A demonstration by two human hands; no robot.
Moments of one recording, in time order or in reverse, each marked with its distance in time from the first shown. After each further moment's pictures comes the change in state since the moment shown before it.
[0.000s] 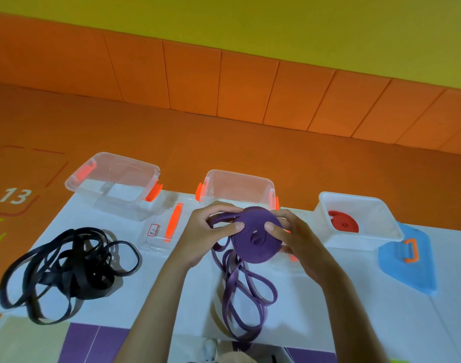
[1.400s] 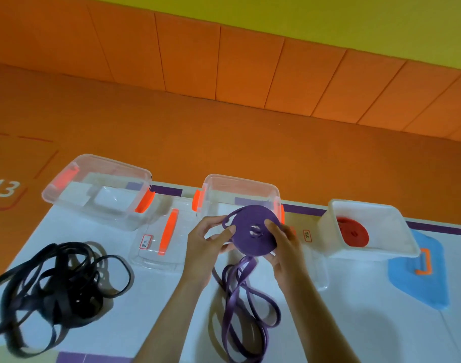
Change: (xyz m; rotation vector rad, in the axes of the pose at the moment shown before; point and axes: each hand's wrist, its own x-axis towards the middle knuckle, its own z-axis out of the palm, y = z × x) left_hand 0.059 -0.065 0.004 -0.195 0.384 -0.308; right_hand 0.094 0.041 0.030 0.528 0.520 0.243
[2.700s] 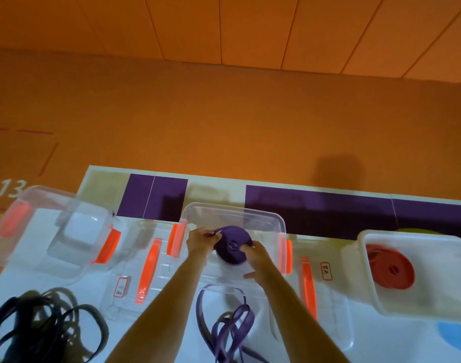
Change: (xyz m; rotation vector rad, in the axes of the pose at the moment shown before) left_hand 0.256 -0.112 0.028 0.553 0.258 -0.428; right_hand 0.248 0.072 0.025 -0.565 -0.071 0.584
